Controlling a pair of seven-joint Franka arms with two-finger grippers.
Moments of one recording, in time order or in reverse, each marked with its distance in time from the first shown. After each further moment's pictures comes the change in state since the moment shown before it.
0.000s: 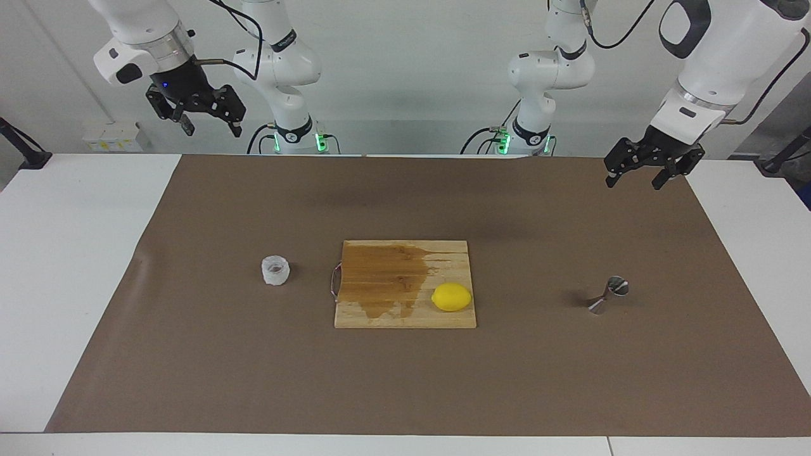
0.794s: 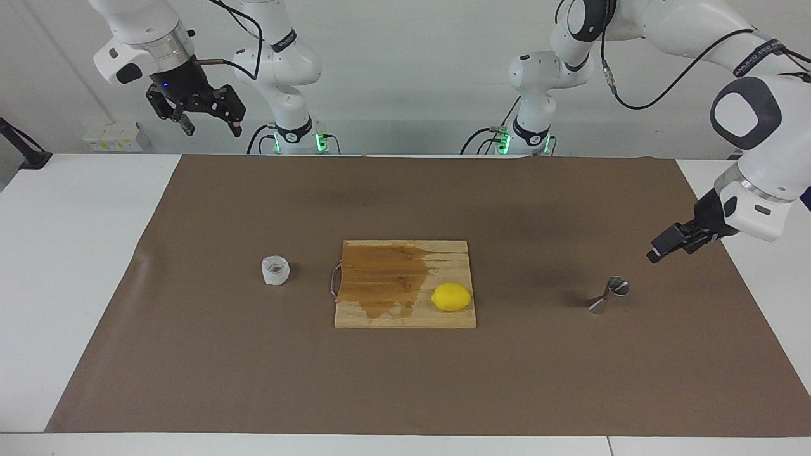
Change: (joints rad) left arm 0.114 0.391 0.029 0.314 -0.100 0.041 -0.222; right arm 0.000 0.000 0.000 0.000 0.000 0.000 0.000
